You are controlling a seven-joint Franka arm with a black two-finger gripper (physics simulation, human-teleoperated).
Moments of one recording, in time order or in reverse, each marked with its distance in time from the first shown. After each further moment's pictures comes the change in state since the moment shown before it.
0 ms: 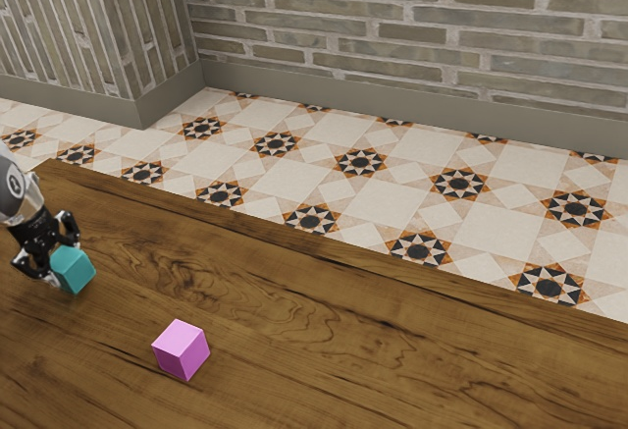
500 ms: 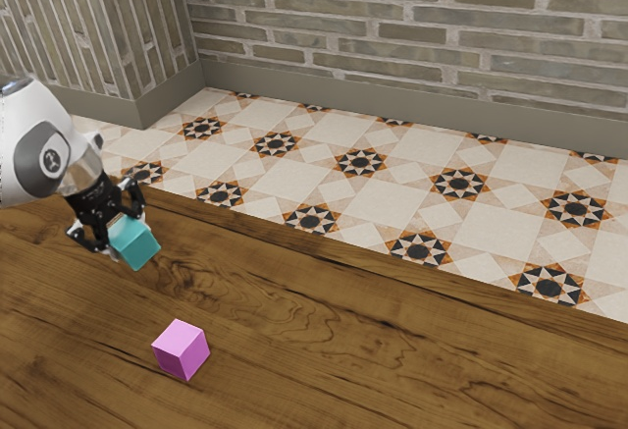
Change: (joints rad) arm -0.333 -0.386 0.000 -0.170 0.006 -0.079 -0.076
